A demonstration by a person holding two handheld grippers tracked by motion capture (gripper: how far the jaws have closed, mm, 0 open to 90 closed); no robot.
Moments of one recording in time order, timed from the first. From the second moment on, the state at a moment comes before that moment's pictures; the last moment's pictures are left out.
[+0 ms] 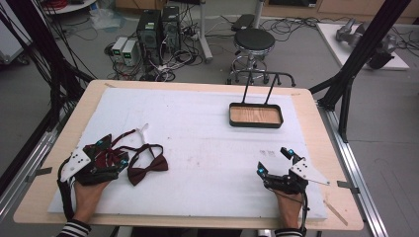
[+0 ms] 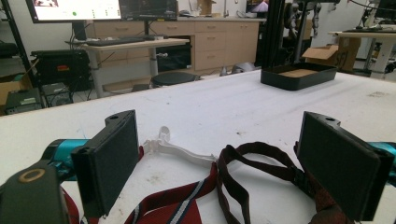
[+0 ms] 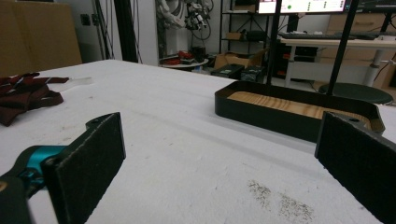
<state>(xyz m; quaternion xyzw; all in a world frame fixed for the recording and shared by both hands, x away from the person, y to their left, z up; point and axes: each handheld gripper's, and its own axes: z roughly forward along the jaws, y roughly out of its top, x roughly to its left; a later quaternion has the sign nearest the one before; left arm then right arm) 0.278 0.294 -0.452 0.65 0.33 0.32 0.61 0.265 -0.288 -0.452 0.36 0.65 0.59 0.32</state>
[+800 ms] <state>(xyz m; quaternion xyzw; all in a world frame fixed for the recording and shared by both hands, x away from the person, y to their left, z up) 0.289 0.325 -0.402 0.72 0.32 0.30 0.54 0.264 -0.288 -0.452 0.36 0.65 0.59 0.32</state>
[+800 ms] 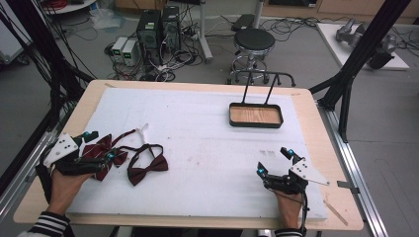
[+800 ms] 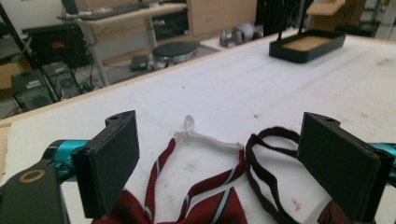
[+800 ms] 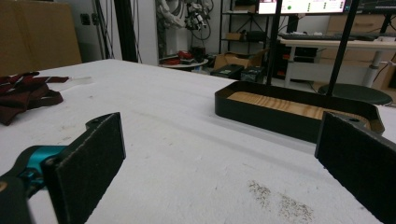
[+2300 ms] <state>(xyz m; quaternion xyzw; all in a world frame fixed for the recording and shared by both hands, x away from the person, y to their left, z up) 0.367 0.357 -0.408 0.89 0.34 0.13 0.27 0.264 -0.288 -0.452 0.37 0.65 0.59 0.32</state>
